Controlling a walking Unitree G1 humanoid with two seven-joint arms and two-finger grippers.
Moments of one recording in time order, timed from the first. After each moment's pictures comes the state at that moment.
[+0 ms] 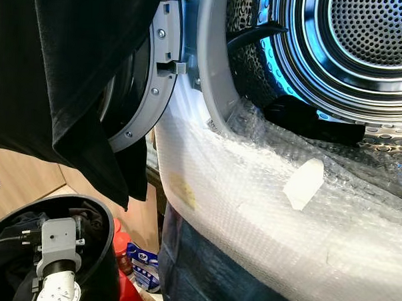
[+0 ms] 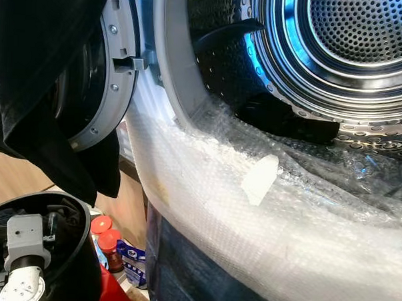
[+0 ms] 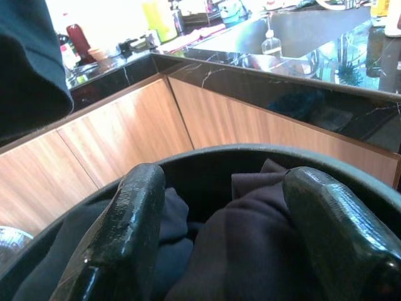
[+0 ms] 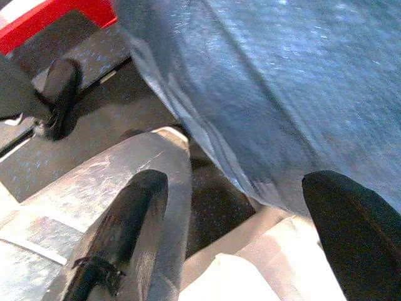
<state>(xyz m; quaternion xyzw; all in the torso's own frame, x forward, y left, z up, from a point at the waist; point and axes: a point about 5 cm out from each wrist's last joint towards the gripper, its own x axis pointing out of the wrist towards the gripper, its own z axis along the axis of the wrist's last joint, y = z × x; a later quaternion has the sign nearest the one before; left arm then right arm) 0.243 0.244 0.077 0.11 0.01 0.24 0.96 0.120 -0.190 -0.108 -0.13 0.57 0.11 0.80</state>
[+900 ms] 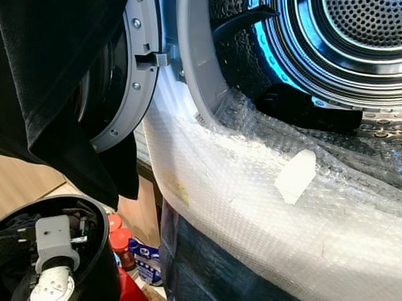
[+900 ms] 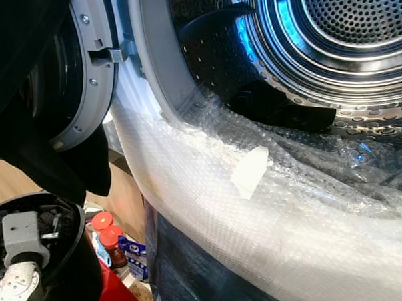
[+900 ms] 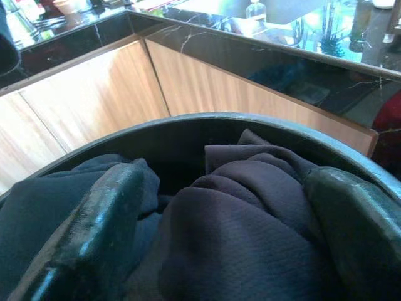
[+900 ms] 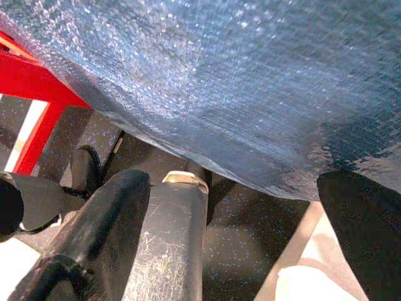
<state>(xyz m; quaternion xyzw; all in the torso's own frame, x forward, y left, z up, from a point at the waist) 0.247 0.255 0.070 0.05 0.05 0.23 0.97 0.143 -0.195 -0.100 0.04 0.54 -0.02 0.84</state>
